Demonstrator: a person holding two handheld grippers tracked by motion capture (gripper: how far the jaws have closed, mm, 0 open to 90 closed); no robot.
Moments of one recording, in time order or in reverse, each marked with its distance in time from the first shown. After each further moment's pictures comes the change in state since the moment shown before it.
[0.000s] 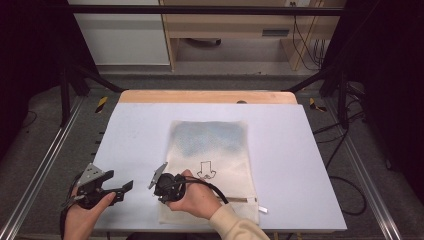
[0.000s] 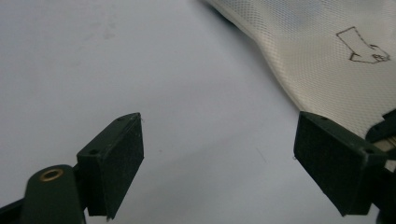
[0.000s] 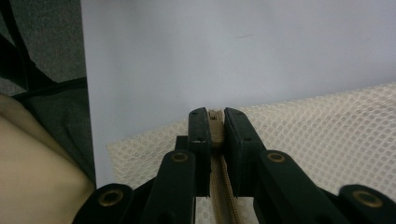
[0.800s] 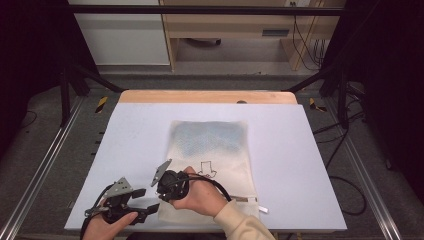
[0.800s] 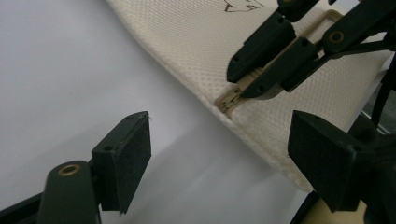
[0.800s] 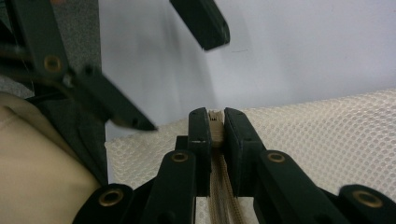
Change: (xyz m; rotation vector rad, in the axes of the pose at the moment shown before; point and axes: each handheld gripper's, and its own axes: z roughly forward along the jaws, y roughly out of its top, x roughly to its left) left arm -0.064 -0.009 0.026 0.126 -0.291 0.068; right arm -0.002 -0.001 -0.017 -0.047 0.010 -0.027
